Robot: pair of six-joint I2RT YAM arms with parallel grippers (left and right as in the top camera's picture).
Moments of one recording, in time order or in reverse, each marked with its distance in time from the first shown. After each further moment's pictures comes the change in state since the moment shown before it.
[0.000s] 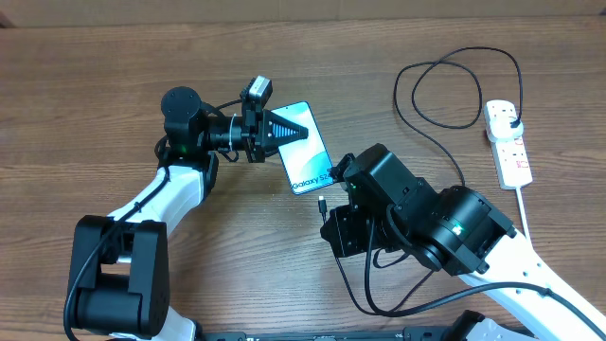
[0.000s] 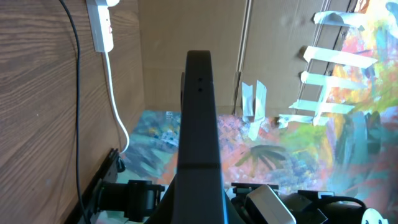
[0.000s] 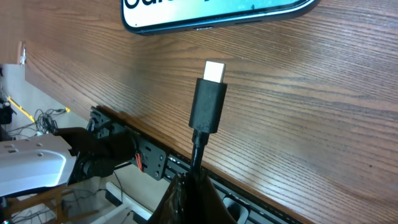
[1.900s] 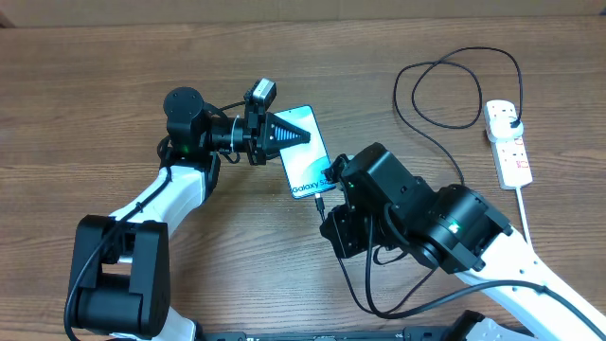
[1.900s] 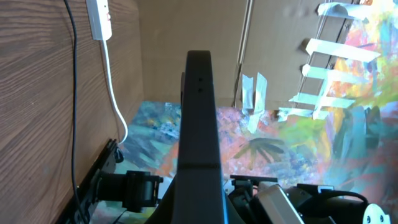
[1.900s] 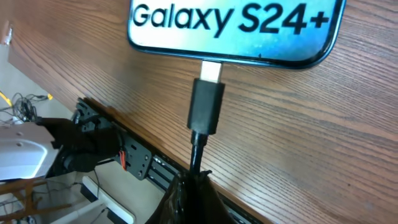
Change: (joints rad) left arm -0.010 0.000 0.000 0.000 0.030 -0.019; right arm 0.000 0.013 0.000 0.010 0.021 -0.124
